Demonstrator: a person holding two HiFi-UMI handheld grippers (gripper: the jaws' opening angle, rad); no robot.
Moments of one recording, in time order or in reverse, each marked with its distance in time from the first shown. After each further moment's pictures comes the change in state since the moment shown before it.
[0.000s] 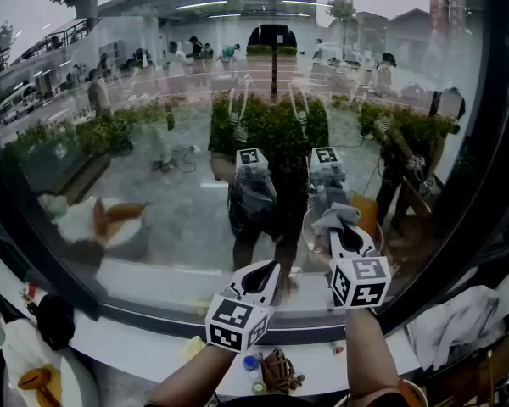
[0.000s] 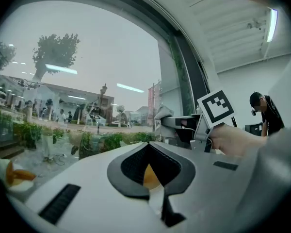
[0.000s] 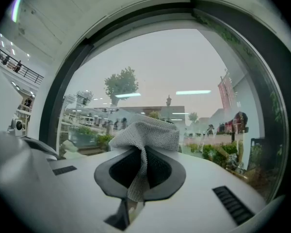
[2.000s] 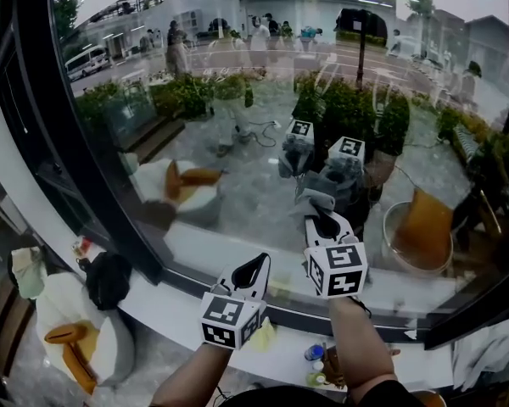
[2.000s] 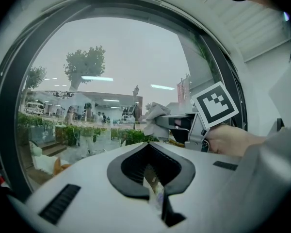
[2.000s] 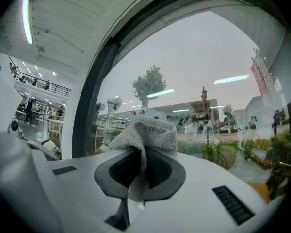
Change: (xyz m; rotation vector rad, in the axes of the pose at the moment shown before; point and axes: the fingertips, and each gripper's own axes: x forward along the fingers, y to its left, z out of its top) left arm -0.233 0.226 -0.028 -0.027 0.059 0.391; right arm 0.119 0.368 0.001 0.002 -0.007 0.390
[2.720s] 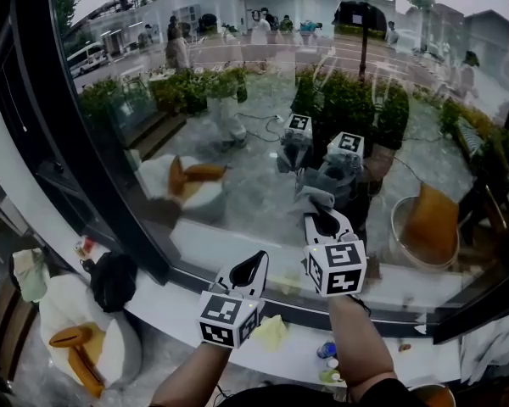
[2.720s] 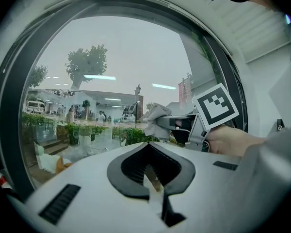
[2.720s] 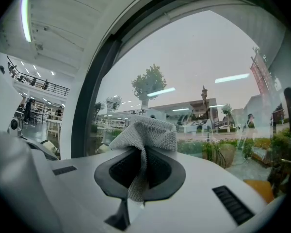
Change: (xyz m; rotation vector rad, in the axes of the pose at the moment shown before) left arm -0.014 0.055 -0.015 0.005 0.007 0.001; right arm 0.036 0.040 -0.010 0.010 0.007 -0.009
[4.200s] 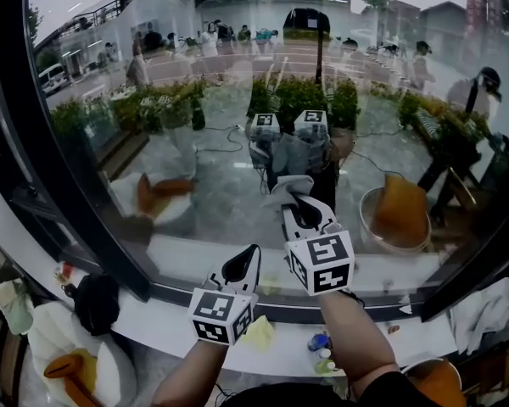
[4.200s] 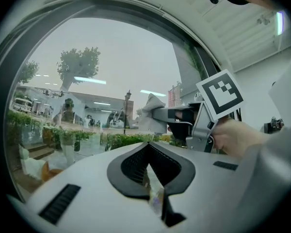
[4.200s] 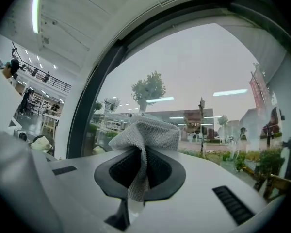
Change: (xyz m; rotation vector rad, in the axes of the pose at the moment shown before) left arm -0.007 -0.033 0.030 -0.016 -0.066 -0.141; right arm -0.047 0.015 0.062 -0.088 -0.052 -0.061
